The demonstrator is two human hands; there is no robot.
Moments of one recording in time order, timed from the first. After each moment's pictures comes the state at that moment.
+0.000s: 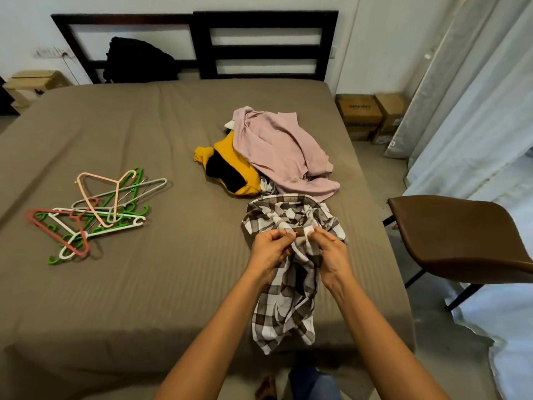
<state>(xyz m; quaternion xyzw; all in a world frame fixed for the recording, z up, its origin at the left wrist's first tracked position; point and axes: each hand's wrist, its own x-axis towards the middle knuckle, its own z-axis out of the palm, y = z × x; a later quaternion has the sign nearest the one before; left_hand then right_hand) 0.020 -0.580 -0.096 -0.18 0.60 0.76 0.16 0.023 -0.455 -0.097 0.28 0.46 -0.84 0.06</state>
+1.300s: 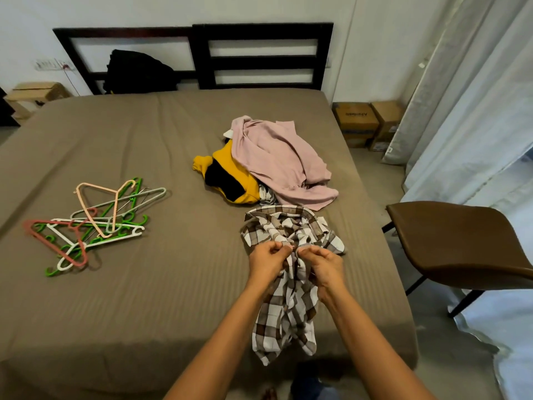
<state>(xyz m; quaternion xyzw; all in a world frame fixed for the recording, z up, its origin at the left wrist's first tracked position) 0.021 -0.581 -0.104 -0.16 0.75 0.63 0.09 0.034 -0.465 -0.097 0.29 0.60 -0.75 0.07</state>
